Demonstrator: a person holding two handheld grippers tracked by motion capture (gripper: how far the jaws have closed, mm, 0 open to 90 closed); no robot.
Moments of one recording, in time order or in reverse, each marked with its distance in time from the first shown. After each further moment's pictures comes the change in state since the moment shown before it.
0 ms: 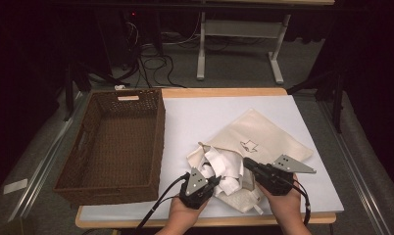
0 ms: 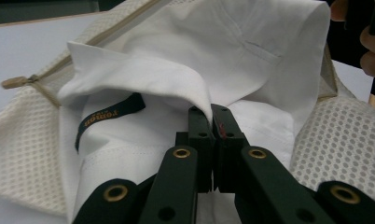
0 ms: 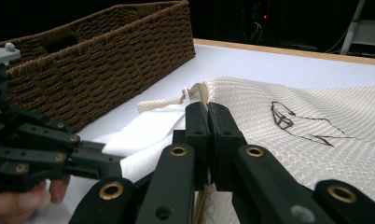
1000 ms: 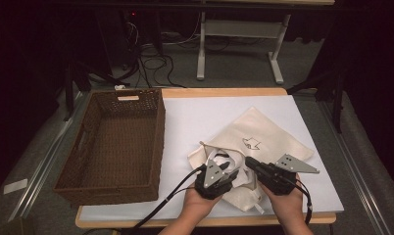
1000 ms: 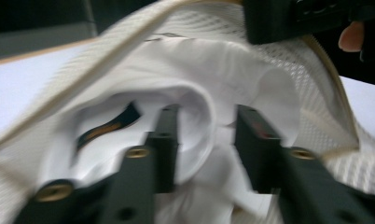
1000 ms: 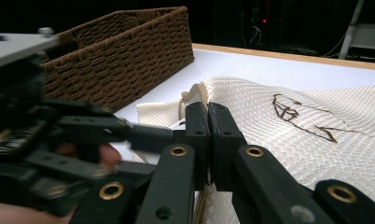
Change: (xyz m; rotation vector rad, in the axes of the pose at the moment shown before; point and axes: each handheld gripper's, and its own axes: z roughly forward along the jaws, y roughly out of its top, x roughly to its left) left arm -0.002 0.015 0.022 -0.065 0.035 0.064; right arm -0.003 0.002 -0.005 -0.017 -0.002 0.008
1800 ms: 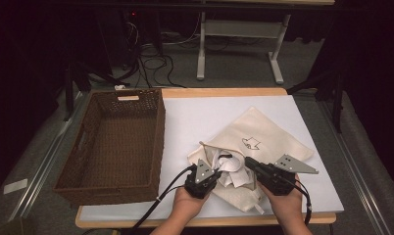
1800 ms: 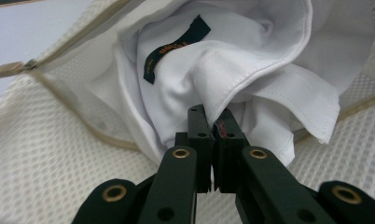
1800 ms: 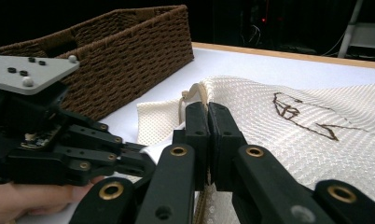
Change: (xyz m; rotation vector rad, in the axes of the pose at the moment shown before) left arm 0.017 -0.010 0.012 0.158 0.005 -0.049; right arm 0.001 -0.001 0.001 0.002 0.001 -0.003
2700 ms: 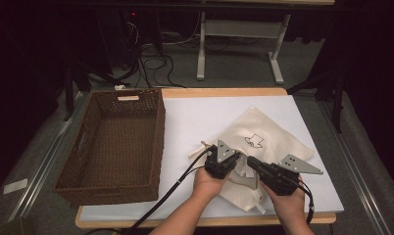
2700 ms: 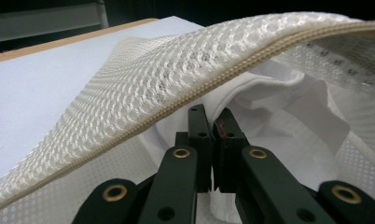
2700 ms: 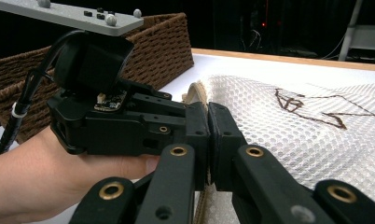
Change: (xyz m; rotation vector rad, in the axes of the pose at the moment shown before) left arm -0.005 0.052 0.043 -0.067 0.007 0.008; right arm -0.004 0.001 -0.006 -0.021 0.005 0.020
